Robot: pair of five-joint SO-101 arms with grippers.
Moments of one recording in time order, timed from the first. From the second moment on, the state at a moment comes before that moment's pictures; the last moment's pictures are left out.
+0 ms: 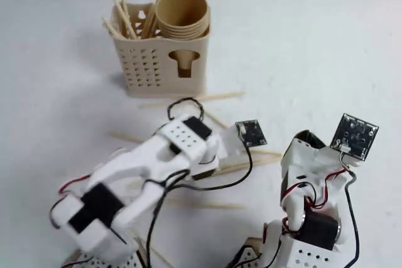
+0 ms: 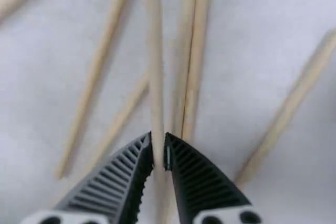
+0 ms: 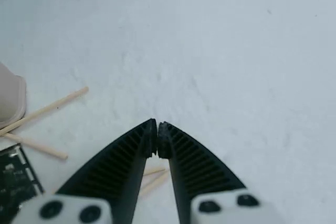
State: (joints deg) left arm 36.4 6.0 29.2 64.7 -29.3; right arm 13.1 -91.6 72.4 60.8 -5.8
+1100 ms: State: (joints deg) left arm 43.6 12.0 17.3 72.1 -20.6; right arm 13.1 -91.6 73.0 60.8 -5.8
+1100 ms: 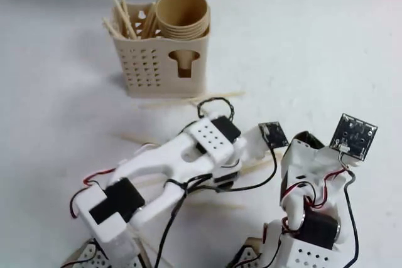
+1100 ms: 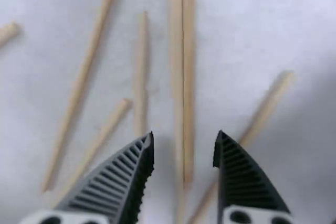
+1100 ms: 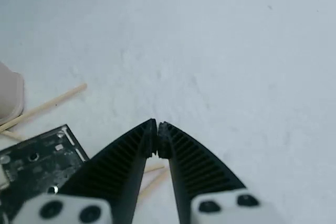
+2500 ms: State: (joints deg) left arm 36.3 -10.6 20.7 77.9 -22.1; right arm 13.1 -91.6 73.0 60.8 -5.9
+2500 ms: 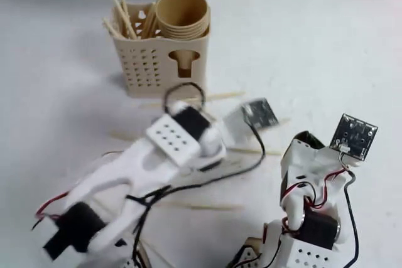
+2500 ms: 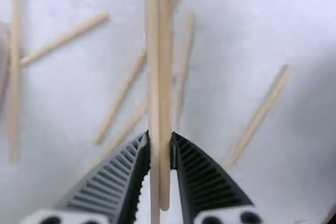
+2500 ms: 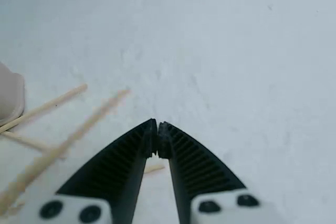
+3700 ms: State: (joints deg) left arm 5.5 -26.4 19.1 13.1 -6.3; right arm 13.1 -91.6 73.7 60.8 -5.9
